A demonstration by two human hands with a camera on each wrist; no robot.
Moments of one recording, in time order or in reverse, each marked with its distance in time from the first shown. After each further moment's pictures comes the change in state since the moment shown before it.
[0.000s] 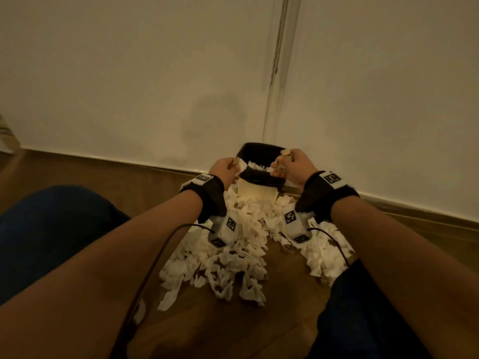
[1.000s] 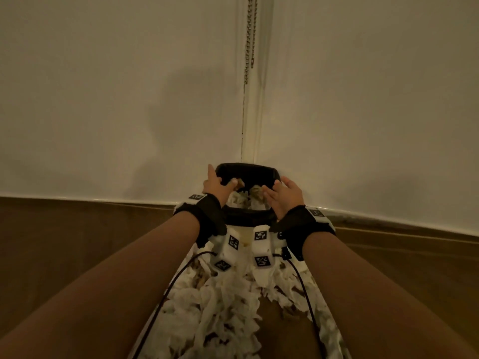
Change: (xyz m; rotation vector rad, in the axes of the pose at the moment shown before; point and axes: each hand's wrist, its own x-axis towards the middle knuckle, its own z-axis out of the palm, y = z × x) left_hand 0.201 -0.033 0.091 -0.105 -0.023 -0.137; right_hand 0.182 0.098 -0.029 0.637 0.291 0.210
